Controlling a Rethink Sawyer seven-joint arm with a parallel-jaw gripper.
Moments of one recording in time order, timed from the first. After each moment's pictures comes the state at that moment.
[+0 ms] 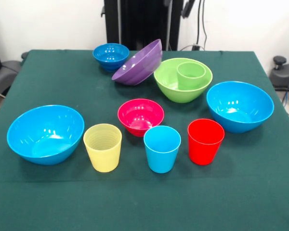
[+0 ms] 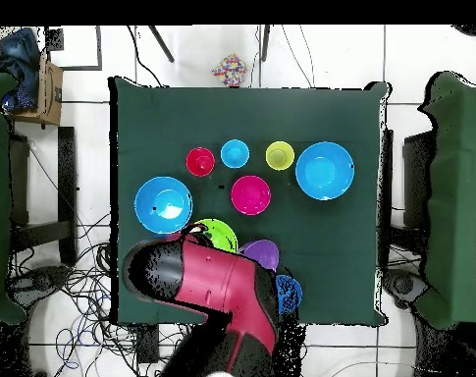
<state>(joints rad) 0.25 -0.83 -0.49 1.82 0.14 0.65 2.33</state>
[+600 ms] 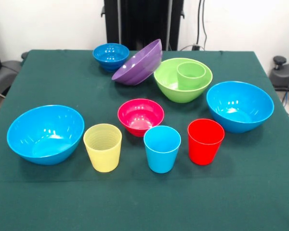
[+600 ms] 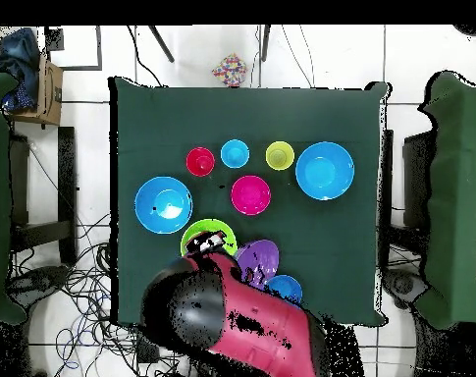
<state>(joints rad) 0.11 -1.08 -0.44 1.91 0.17 0.65 2.33</state>
